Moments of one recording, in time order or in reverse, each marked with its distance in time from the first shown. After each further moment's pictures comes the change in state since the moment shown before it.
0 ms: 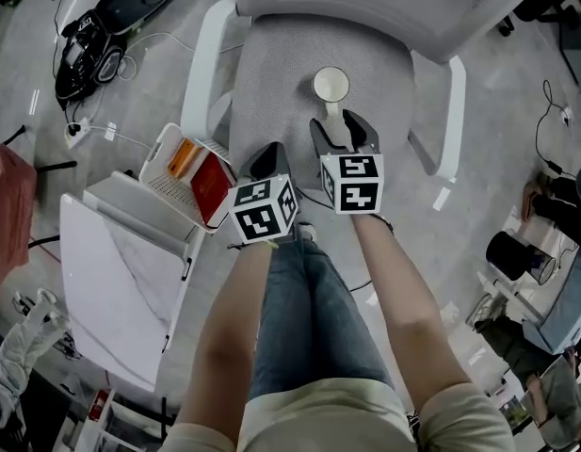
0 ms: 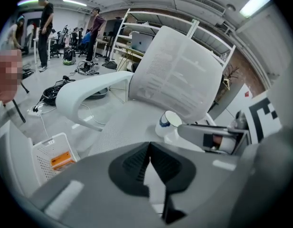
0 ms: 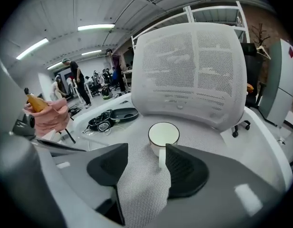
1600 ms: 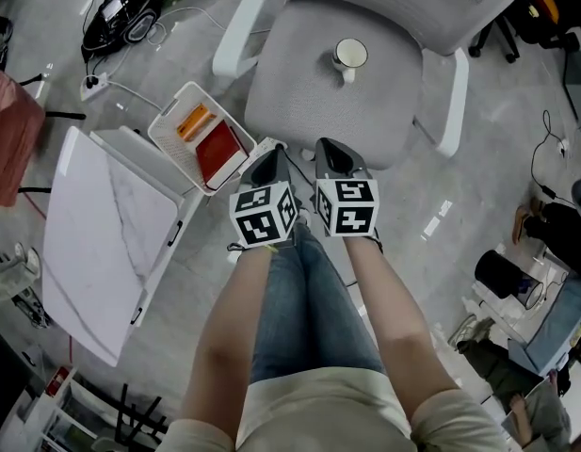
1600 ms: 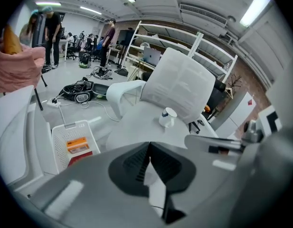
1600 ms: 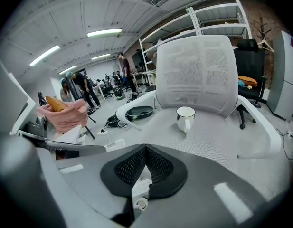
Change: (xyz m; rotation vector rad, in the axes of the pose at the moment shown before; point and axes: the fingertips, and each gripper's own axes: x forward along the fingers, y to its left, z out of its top) left arm -0.111 0.012 -0.083 -0.093 -0.105 0.062; right arm -0.106 0.093 -0.077 -0.005 -0.009 0.128
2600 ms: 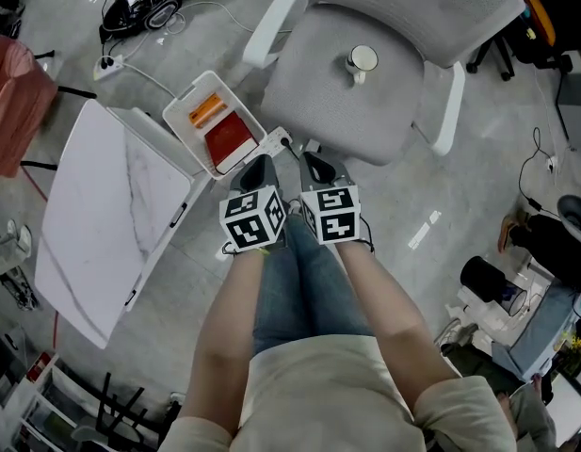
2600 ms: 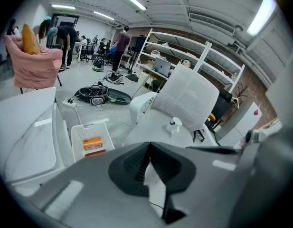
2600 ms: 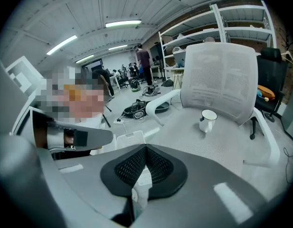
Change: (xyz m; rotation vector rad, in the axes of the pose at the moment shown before) left arm -0.089 0.041 0.007 -0.091 -0.061 0.071; right arm -0.044 0.094 -0.010 -0.160 0.084 0.121
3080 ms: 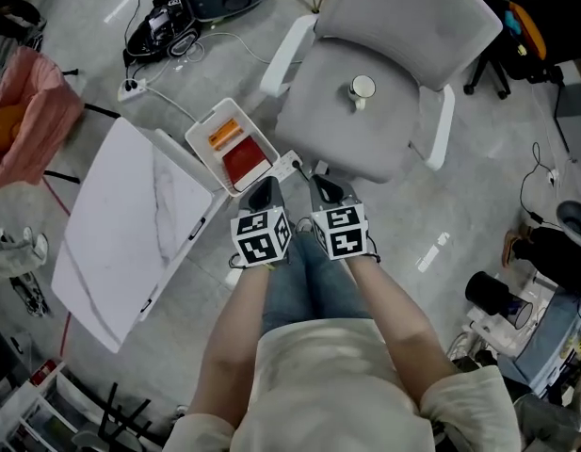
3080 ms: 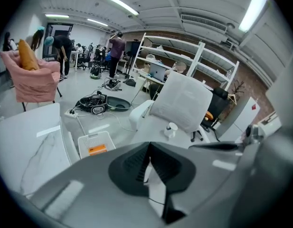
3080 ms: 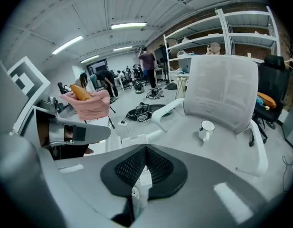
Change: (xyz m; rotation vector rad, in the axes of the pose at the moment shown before) left arm -0.061 -0.011 0.029 0.076 -0.028 0.014; right arm -0.055 0.021 0.028 -0.043 -0.012 0.023
